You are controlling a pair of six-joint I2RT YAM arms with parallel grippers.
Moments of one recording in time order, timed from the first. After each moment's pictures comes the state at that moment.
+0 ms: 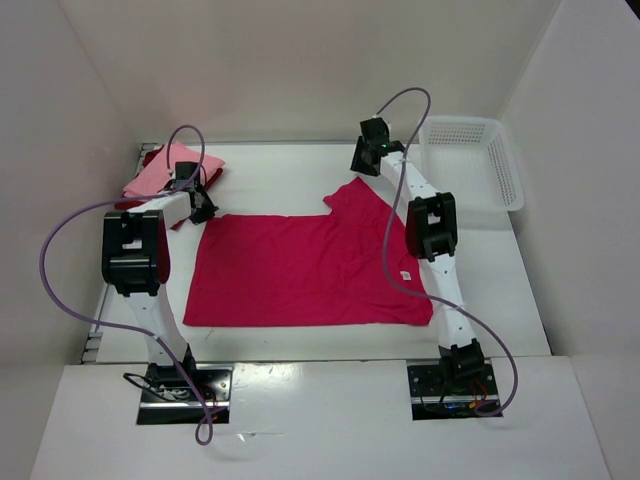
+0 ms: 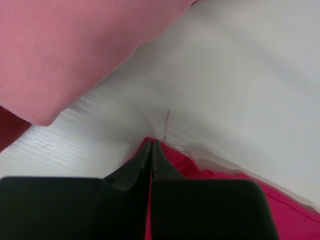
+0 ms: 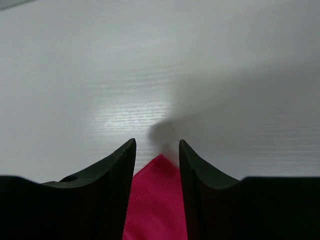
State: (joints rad) left arm 0.07 1.97 1.29 -0.25 -0.10 -0.51; right arm 0.26 2.61 2.39 -0.55 0.11 0.46
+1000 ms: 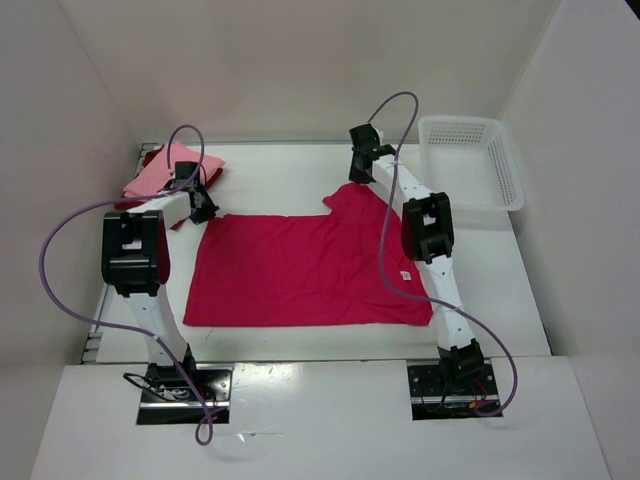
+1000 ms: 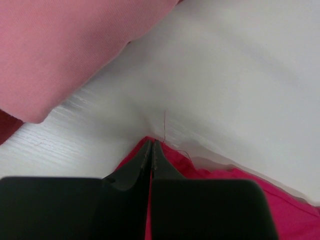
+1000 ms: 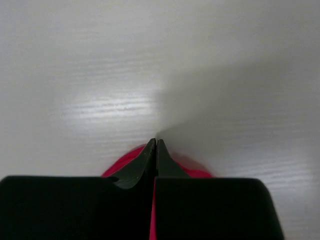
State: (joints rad) left arm 0.07 1.97 1.29 -0.25 -0.08 -0.51; right arm 0.32 2.61 2.35 -0.62 0.20 0.44
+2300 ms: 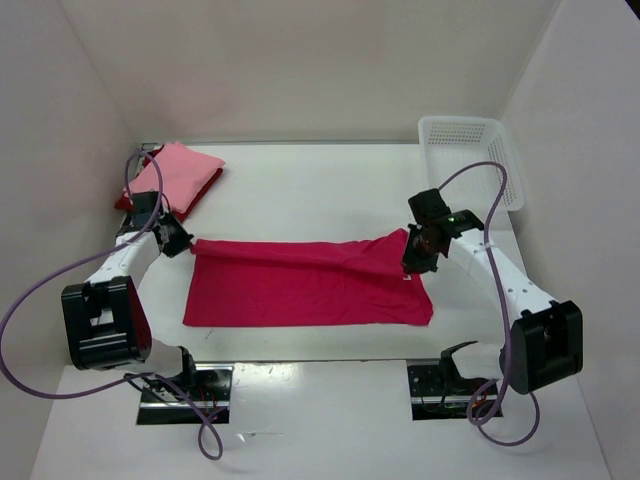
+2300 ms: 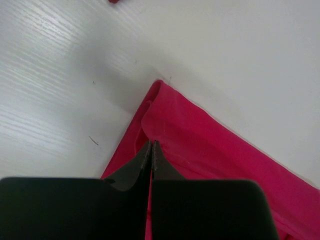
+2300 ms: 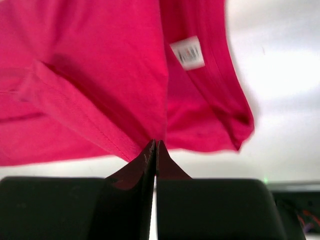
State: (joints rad) left arm 0.22 1.44 0.89 -0.36 0.06 -0.51; right arm 0.30 1.31 1.04 -0.91 0.04 0.62
